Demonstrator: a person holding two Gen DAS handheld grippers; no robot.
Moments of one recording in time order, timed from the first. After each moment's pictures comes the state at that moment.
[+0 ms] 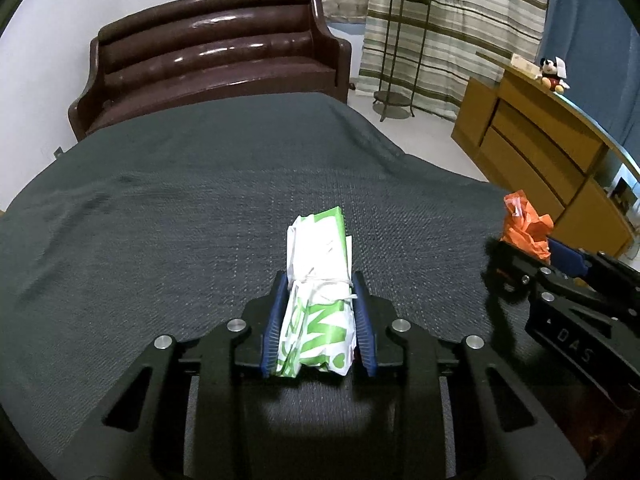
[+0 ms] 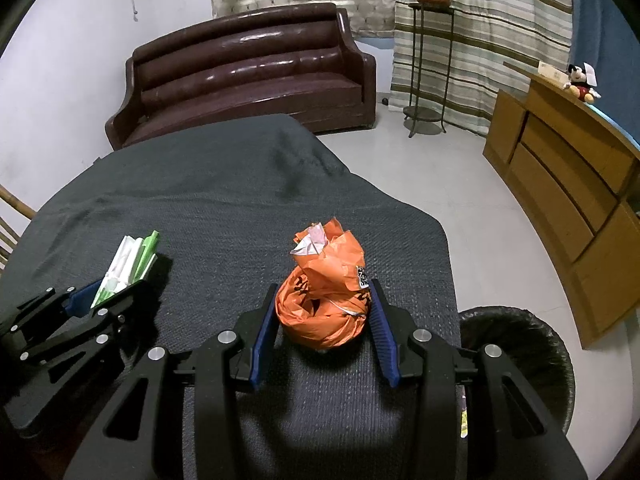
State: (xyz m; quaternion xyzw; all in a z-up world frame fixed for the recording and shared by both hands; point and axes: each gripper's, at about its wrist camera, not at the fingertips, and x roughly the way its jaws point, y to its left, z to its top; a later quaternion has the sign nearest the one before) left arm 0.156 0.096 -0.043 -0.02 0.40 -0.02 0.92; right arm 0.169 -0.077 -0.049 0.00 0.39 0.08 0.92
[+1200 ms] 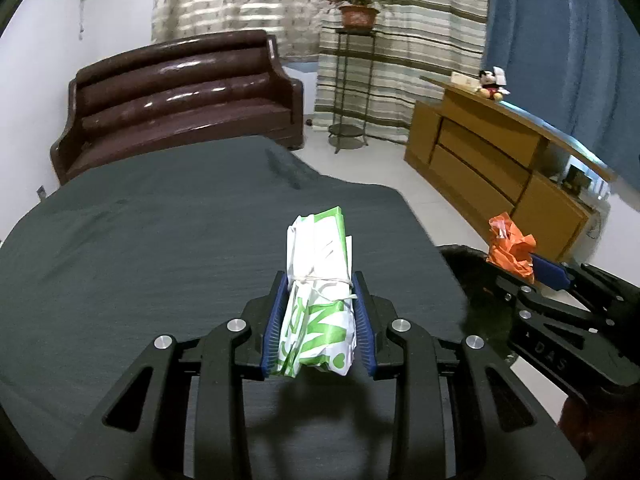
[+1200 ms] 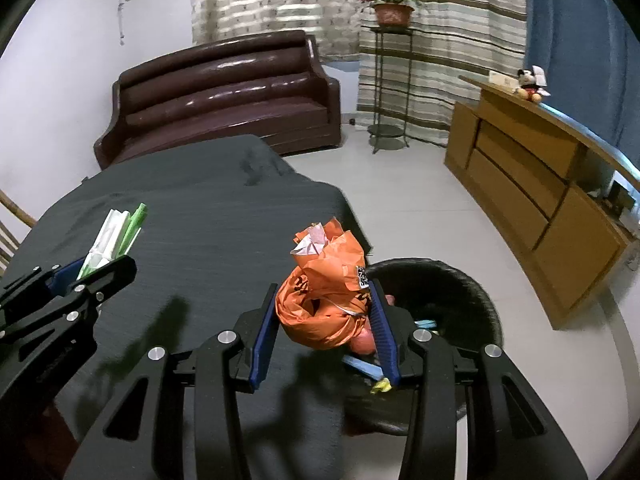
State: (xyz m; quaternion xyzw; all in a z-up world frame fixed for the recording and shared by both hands) left arm 0.056 0.026 0.003 0.00 0.33 -0.09 0.94; right arm 0.057 -0.143 -0.016 0.00 0.35 0.02 0.94
